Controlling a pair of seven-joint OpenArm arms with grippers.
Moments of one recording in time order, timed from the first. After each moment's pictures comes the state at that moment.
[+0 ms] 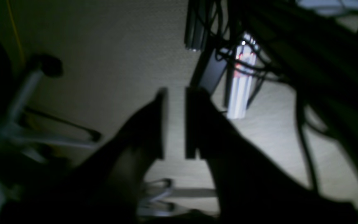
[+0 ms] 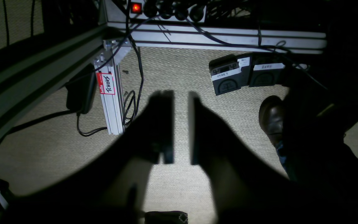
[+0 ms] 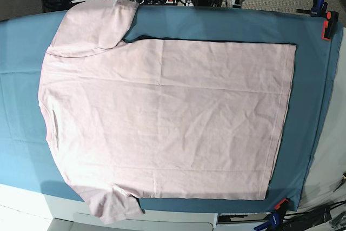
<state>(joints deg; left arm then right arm) 2.5 -1.0 14.9 13.4 -13.9 5.5 7.6 -3.8 4.5 13.3 16.1 -17.9 5.9 -5.3</state>
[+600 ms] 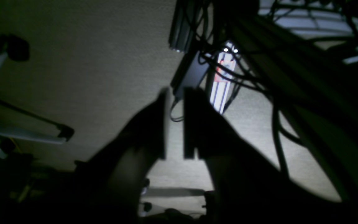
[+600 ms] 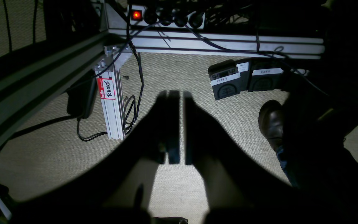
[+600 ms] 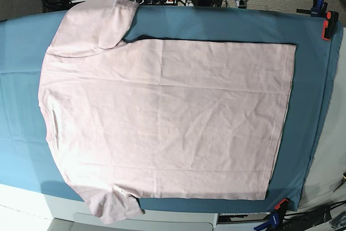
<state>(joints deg) 2.5 -1.0 7.4 13.4 -11.1 0.9 7.7 -3.8 4.4 13.3 16.1 -17.9 5.9 -3.8</state>
